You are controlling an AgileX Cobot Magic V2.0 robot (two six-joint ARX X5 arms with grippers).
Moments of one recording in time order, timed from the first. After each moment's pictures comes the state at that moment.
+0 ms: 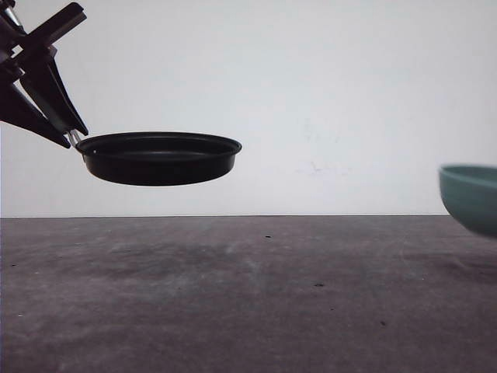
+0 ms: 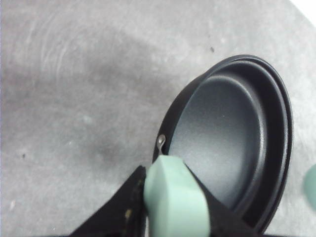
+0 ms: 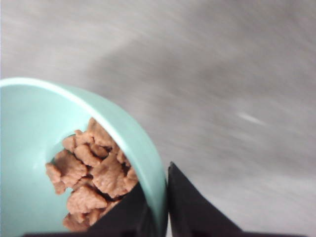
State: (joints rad) left arm -0.19 1.18 0.88 -0.42 0.35 -0.59; right arm -0.21 1.29 0.76 -0.46 -0.47 0.33
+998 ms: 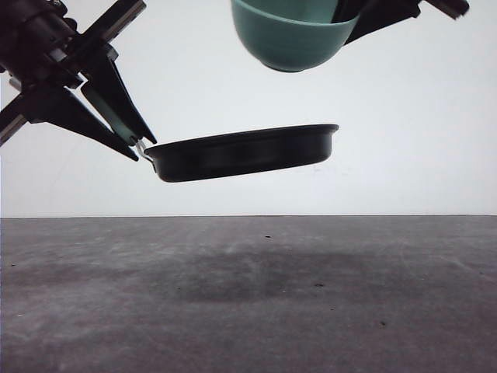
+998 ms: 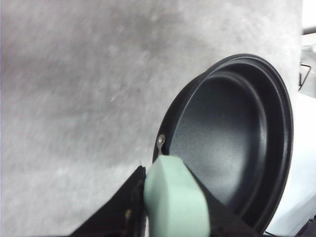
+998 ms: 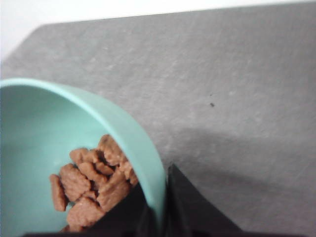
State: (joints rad) left arm -0.42 1.24 0.88 -0.45 0.46 -0.78; right arm 0.64 1.16 1.03 -0.33 0.09 0.39
